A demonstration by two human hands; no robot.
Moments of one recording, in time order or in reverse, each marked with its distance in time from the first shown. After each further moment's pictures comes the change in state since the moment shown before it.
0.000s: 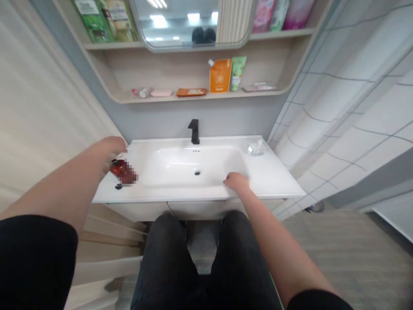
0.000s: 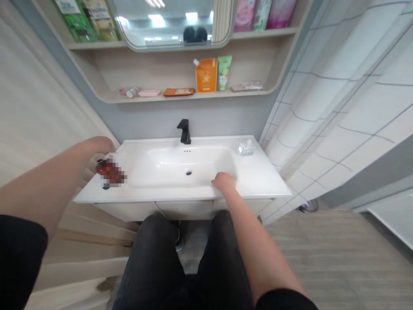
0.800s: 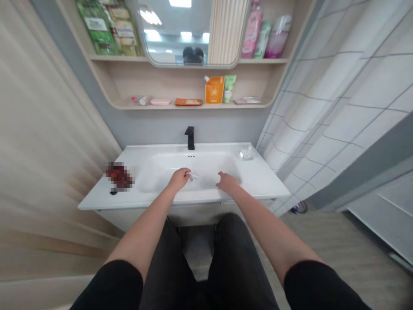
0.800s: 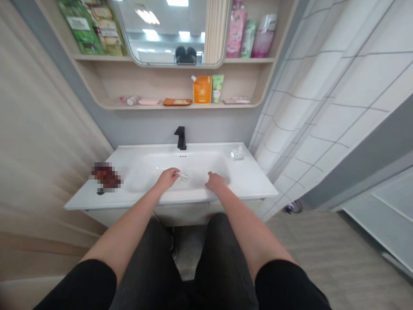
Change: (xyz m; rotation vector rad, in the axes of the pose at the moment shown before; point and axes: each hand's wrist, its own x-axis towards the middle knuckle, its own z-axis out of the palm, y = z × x) left_hand -0.119 0.144 0.243 -0.558 -0.173 0.325; right_hand 0.004 -0.013 0.001 0.012 0.068 -0.062
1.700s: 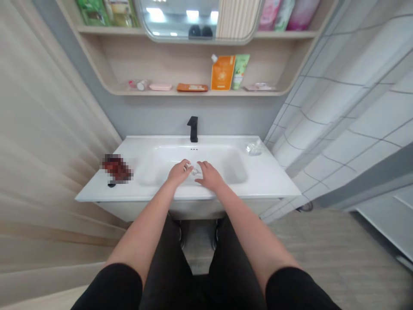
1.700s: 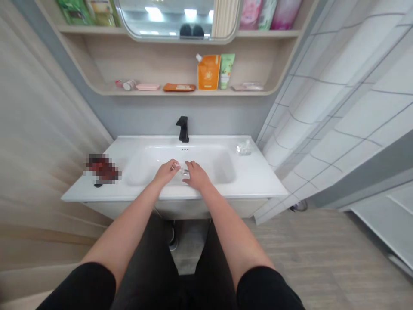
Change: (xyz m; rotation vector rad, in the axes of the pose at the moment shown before) left_hand -0.009 0.008 -0.008 -0.035 0.000 -0.065; right_hand 0.011 -0.077 0.038 0.223 0.342 -0.667
